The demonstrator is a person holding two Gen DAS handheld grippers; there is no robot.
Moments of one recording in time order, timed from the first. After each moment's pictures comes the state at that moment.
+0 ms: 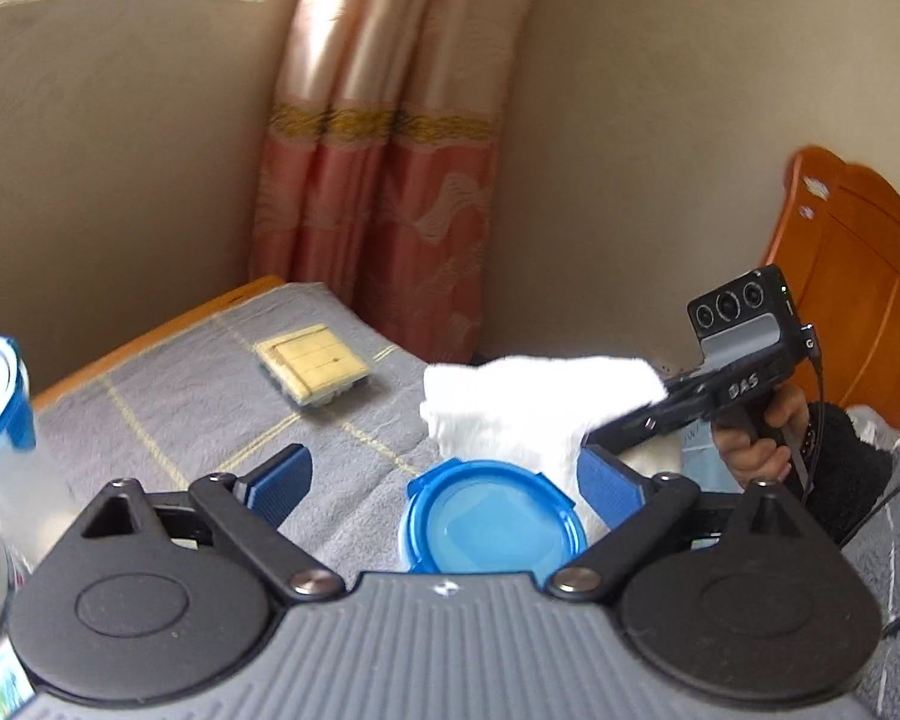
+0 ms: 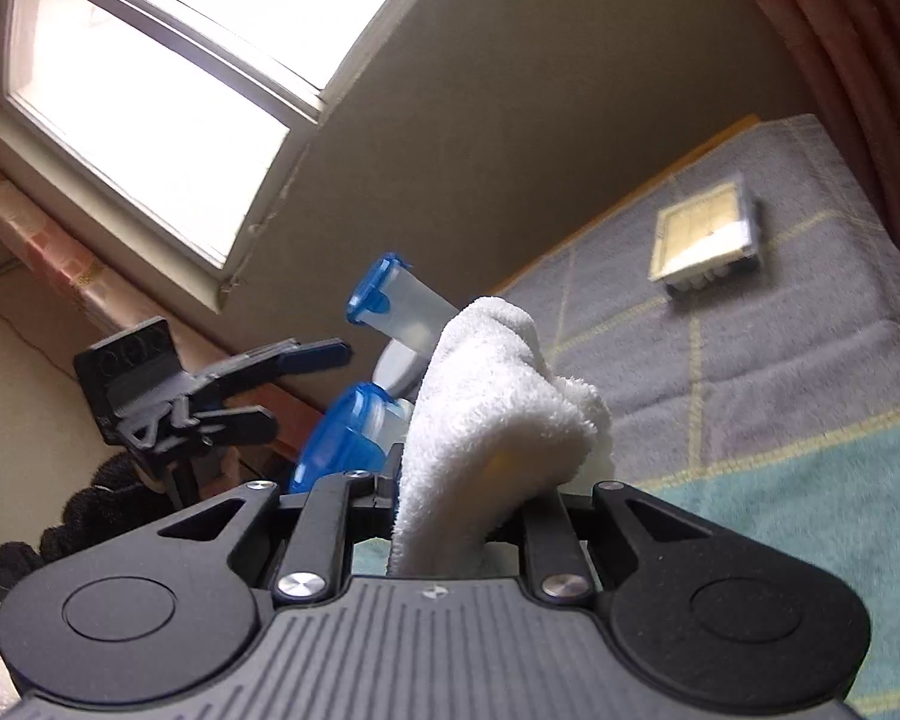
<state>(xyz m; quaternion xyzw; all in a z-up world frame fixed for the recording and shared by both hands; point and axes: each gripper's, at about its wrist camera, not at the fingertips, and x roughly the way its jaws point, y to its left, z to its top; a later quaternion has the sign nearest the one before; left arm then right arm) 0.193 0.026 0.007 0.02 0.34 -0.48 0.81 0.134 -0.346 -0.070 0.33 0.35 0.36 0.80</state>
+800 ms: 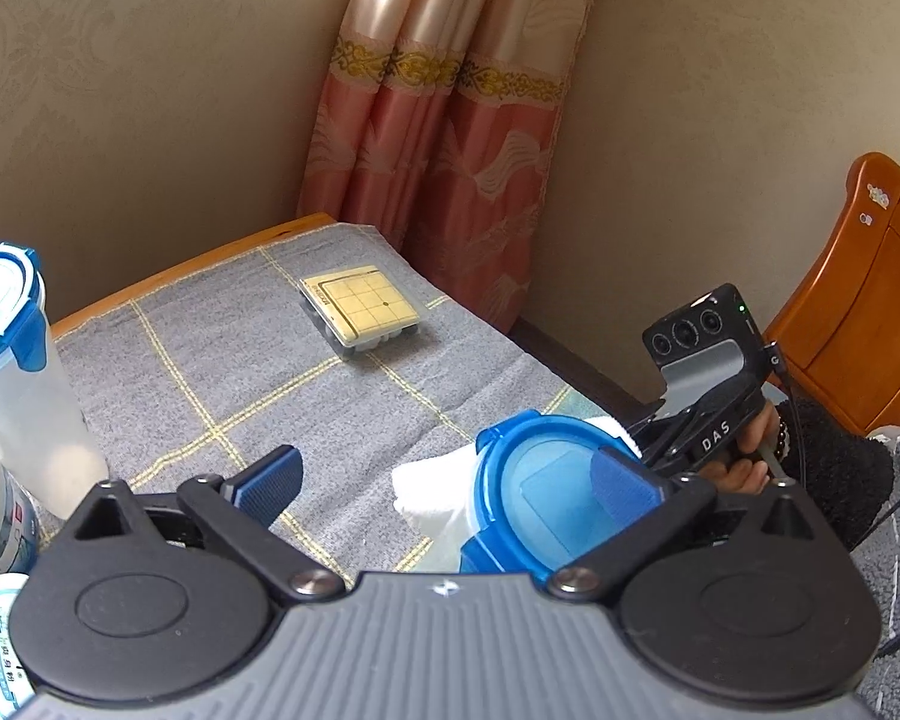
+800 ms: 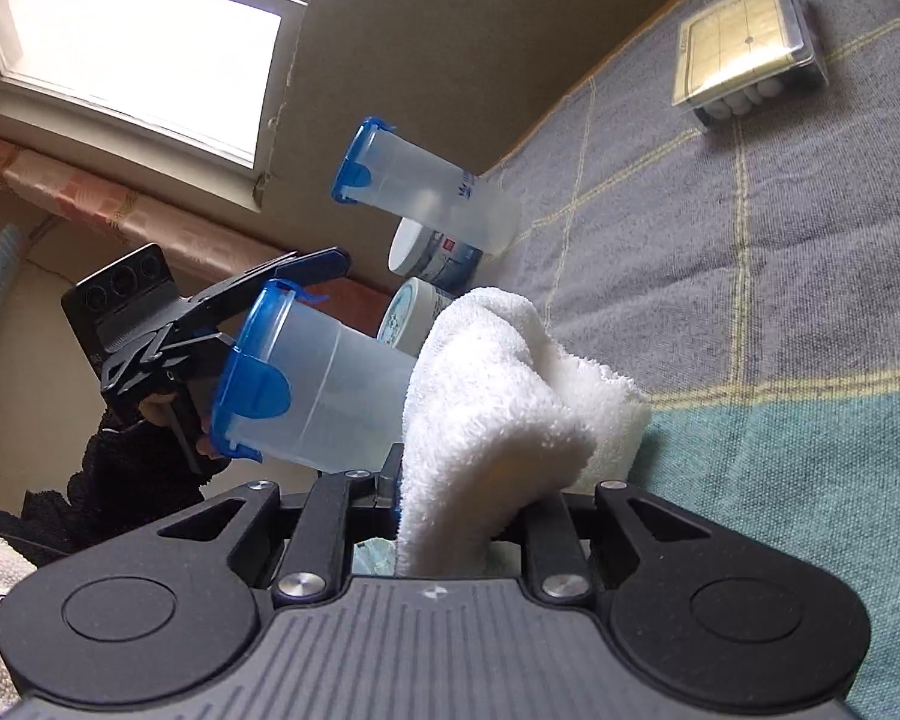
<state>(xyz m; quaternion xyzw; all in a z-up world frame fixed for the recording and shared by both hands) 0.208 0.016 -0.018 0.01 0.40 -0.43 0.81 0.187 -0.322 -0.152 0.34 0.46 0.45 0.69</state>
